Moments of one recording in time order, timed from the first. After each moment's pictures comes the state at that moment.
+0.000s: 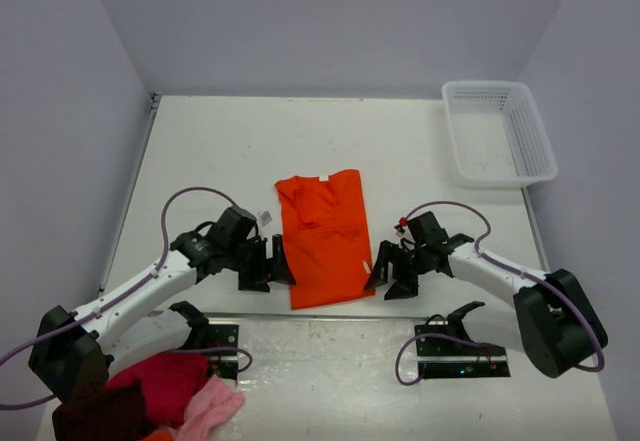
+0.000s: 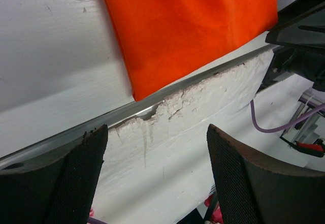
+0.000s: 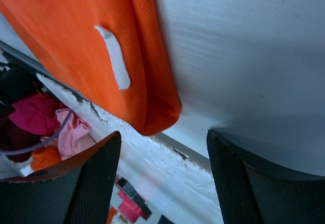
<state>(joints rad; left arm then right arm) -0.63 0.97 0.58 -0.68 0.40 -0.81 0.46 1.17 0.42 -0.45 -0.57 0.73</state>
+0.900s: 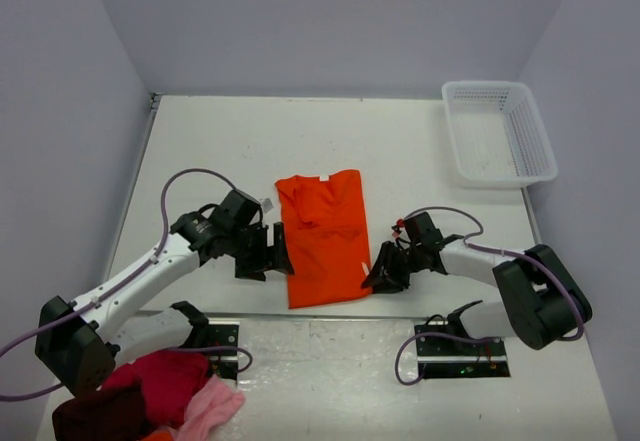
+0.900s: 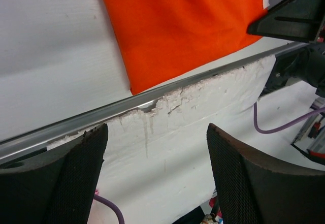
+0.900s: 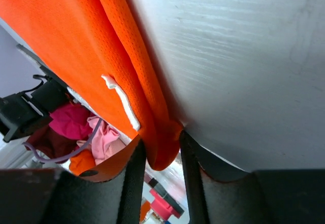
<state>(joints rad) -0.63 1.05 0.77 -0.84 0.35 -0.76 0.44 1.36 0.40 -0.22 -0.65 0.88</state>
